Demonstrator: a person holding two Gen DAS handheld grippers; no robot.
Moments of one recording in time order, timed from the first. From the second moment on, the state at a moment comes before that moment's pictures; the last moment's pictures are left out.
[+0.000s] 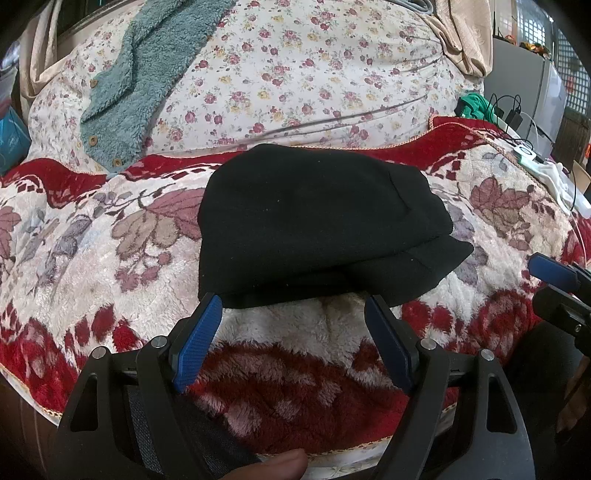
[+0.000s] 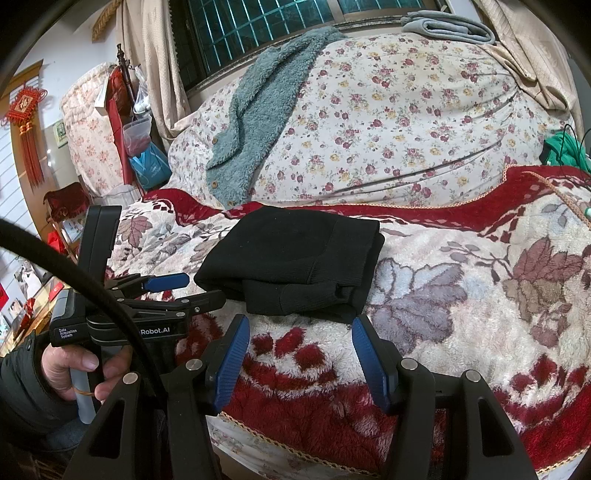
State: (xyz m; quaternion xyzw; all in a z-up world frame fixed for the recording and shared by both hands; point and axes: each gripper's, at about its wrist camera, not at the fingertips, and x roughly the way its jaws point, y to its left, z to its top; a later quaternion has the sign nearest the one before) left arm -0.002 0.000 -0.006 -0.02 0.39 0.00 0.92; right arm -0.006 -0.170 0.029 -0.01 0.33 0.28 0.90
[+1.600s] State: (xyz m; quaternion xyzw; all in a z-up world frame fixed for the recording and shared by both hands) left arm -0.004 0.035 0.039 -0.08 0.32 -0.09 0.94; right arm 0.005 -0.196 0.041 0.25 0.28 0.34 0.86
